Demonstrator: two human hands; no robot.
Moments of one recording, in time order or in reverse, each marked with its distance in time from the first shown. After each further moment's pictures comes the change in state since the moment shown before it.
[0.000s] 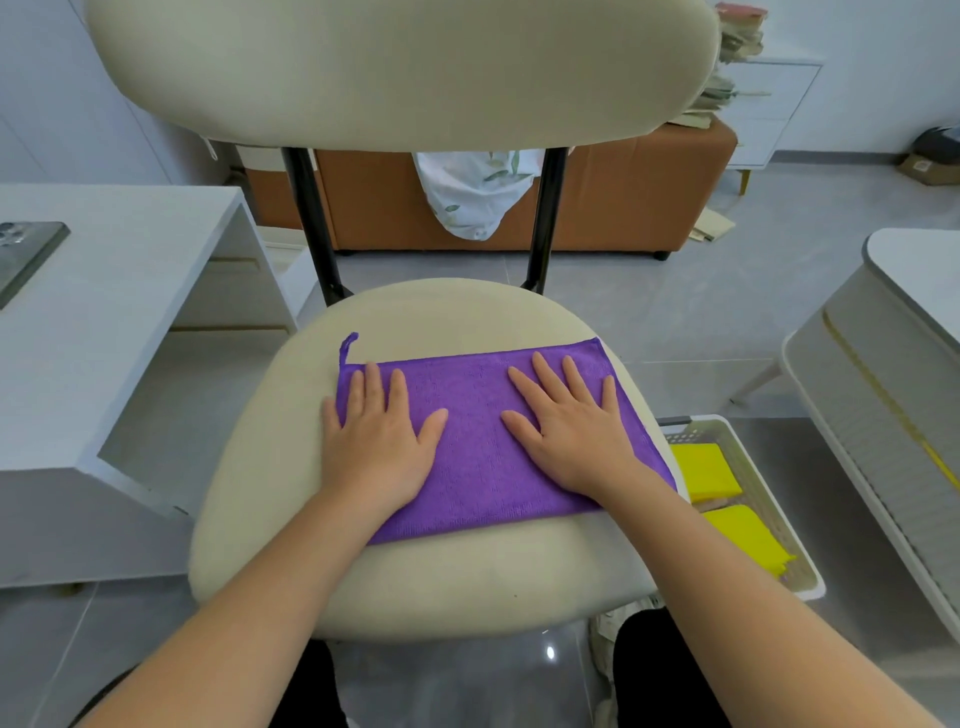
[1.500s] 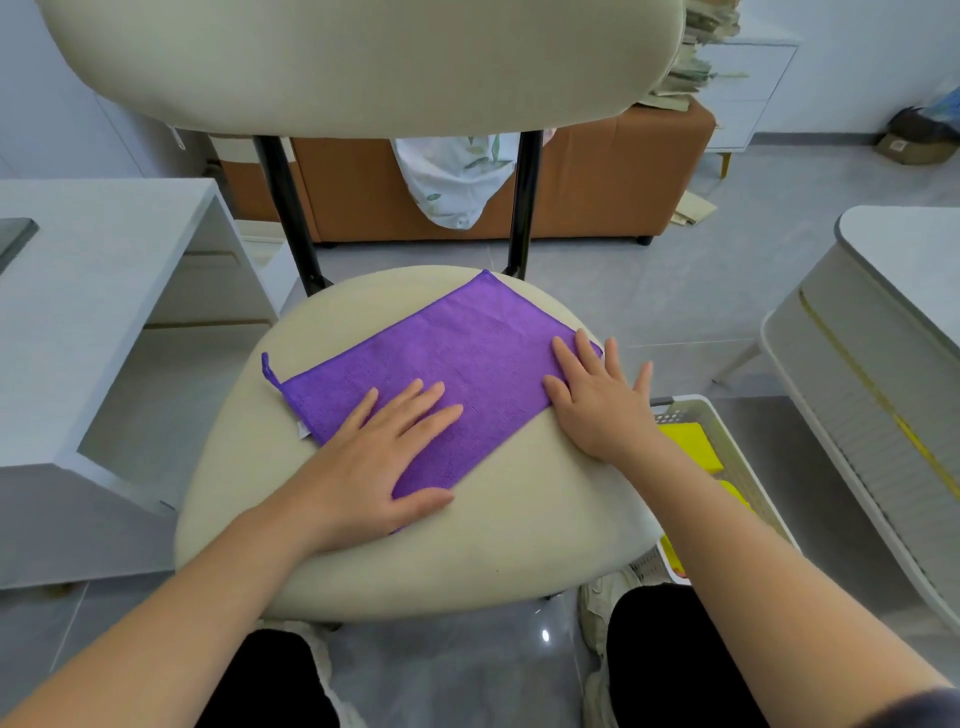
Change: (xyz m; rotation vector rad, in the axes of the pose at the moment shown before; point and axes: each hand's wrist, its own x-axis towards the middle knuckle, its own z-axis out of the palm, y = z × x) left_hand -0.026 -0.028 -0.002 -0.077 0.017 0.749; right_hand -0.005 0.036 -0.008 0.051 0.022 0.198
